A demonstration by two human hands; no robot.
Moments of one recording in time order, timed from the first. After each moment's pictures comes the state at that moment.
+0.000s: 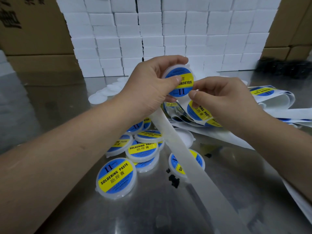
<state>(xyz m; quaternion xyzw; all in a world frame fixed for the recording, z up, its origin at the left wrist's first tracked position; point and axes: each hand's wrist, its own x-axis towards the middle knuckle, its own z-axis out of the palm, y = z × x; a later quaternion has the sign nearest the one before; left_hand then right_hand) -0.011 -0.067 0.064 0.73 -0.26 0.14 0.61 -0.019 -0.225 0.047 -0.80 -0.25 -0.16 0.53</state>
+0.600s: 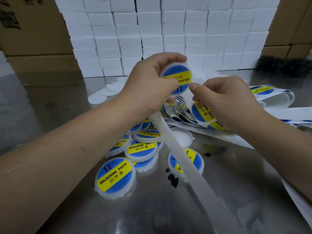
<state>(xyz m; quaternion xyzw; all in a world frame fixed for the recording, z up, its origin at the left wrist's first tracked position) -0.018 -0.072 0.066 0.74 -0.24 0.18 0.60 -0.015 -0.229 0.046 -0.86 -0.15 -0.24 0.43</state>
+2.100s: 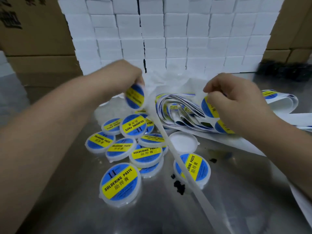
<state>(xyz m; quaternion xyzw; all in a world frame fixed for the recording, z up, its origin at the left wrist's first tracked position) 0.041 -0.009 0.093 0.95 0.01 0.11 0.28 -0.009 -0.238 0.046 -0.88 -0.16 -0.28 0.34</state>
